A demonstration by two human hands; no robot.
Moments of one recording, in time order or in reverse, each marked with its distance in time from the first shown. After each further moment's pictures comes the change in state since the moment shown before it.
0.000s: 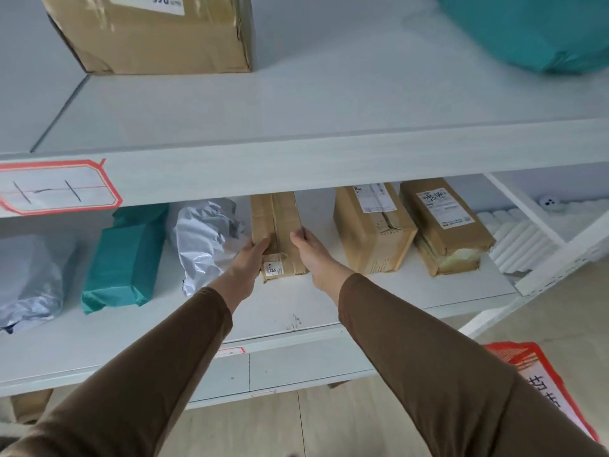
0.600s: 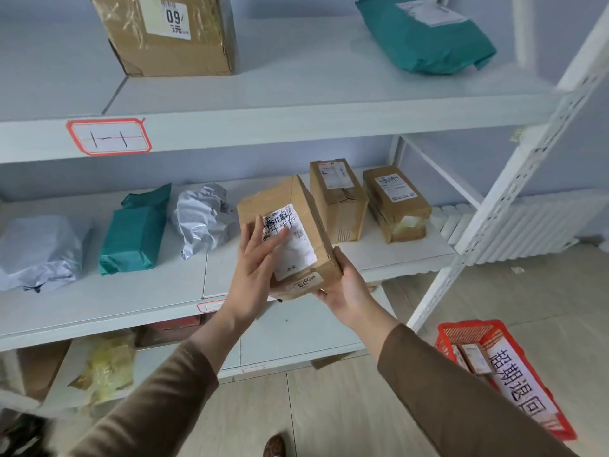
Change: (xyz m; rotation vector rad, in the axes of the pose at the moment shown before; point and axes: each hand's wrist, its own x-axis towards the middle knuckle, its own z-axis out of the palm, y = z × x) left_hand -0.235 -0.033 0.038 0.476 -0.052 0.657; right_hand -0.197 0.083 -0.073 0.664 0.016 0.064
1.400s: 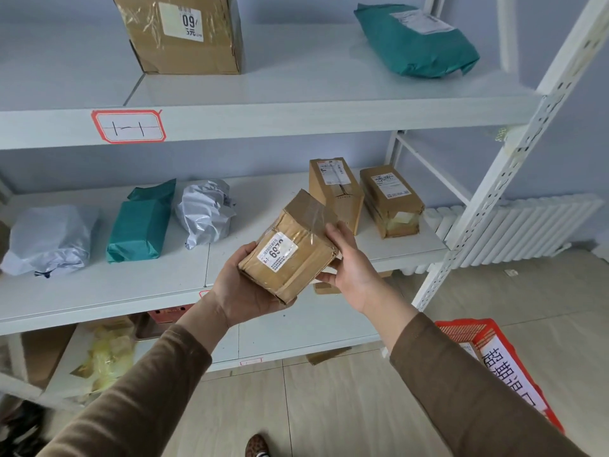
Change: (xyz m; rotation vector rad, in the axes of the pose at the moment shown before) left_hand -0.021 0.000 -0.015 -1.159 -0.242 -0.900; right_hand -0.056 -0.028 0.013 -0.267 -0.141 -0.207
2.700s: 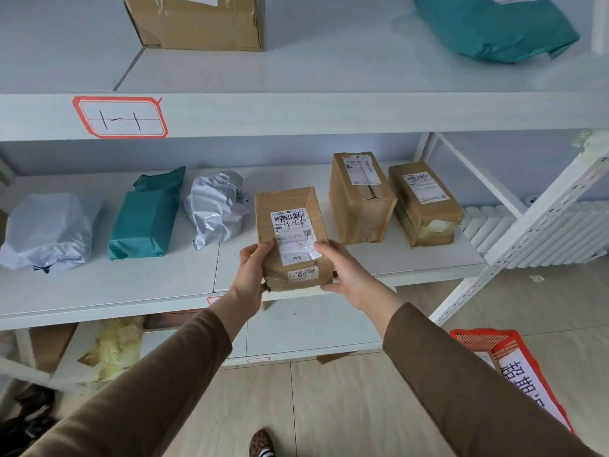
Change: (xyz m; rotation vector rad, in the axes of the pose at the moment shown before) left_hand 0.087 0.035 -0.042 0.370 0.394 0.427; right_hand 0.106 0.031 0.009 -0.321 0.019 0.283
